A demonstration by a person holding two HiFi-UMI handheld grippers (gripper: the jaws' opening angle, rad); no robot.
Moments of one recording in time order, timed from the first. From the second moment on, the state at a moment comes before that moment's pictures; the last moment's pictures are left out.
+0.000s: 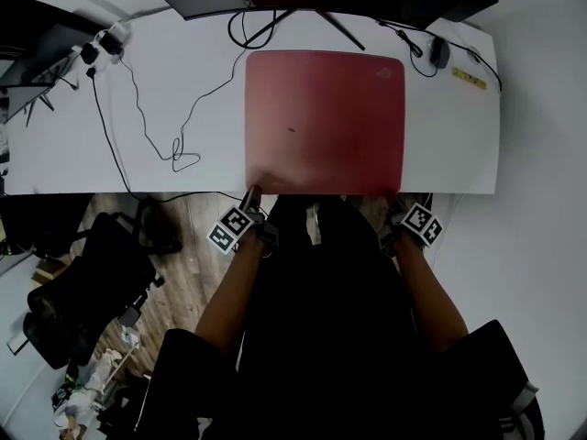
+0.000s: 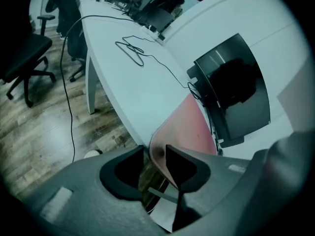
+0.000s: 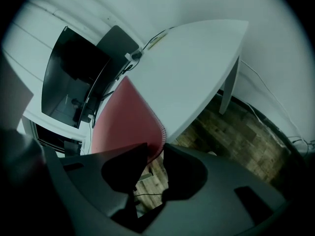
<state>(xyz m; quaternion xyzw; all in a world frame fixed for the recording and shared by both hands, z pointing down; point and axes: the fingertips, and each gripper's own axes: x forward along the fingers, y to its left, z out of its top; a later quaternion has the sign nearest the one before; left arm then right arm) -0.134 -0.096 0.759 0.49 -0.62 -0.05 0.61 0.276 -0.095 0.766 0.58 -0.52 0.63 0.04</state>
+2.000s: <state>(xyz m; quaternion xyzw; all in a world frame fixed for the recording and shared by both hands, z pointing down) -0.133 -0.163 0.634 0.61 -0.45 -0.11 0.65 0.268 -0.138 0.639 0.63 -0.54 0.54 -0.15</state>
